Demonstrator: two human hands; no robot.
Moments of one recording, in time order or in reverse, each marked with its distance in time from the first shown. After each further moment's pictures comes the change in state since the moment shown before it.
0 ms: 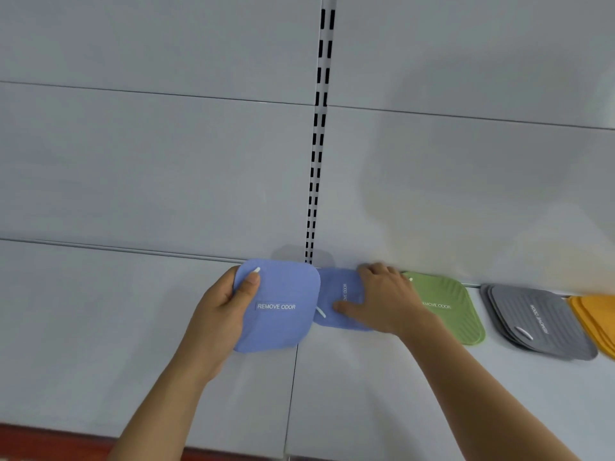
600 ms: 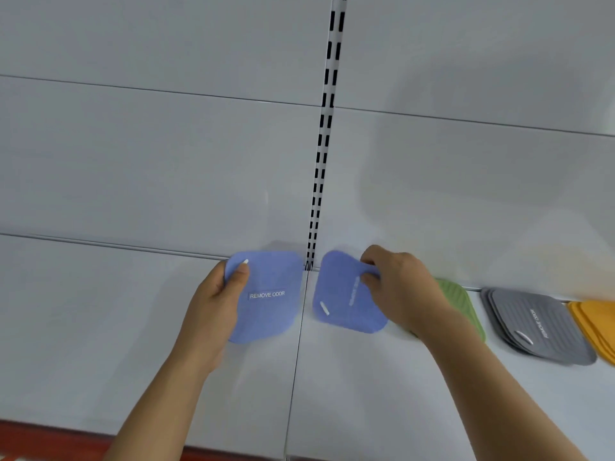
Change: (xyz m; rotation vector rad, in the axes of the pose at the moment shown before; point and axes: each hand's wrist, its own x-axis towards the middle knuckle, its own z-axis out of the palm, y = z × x) left_hand 0.008 -0.002 -0.007 -0.047 0.103 -0.024; right_hand -0.028 -0.008 -0.056 0.210 0.206 -0.101
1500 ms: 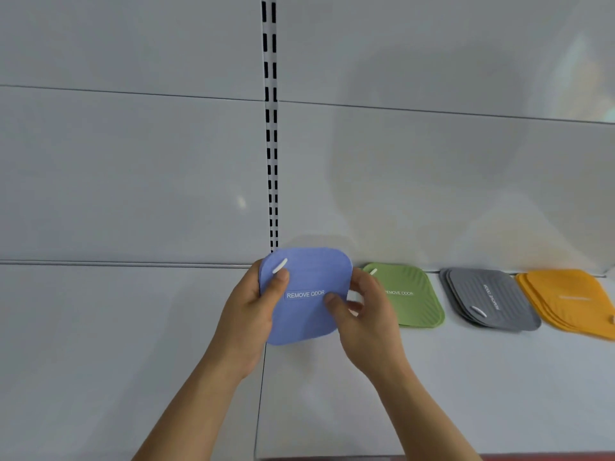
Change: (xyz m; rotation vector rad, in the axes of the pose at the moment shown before) left_hand -0.018 0.004 0.078 -0.075 -0.282 0.033; right_hand -0.069 -0.019 0.040 0.837 0.291 0.292
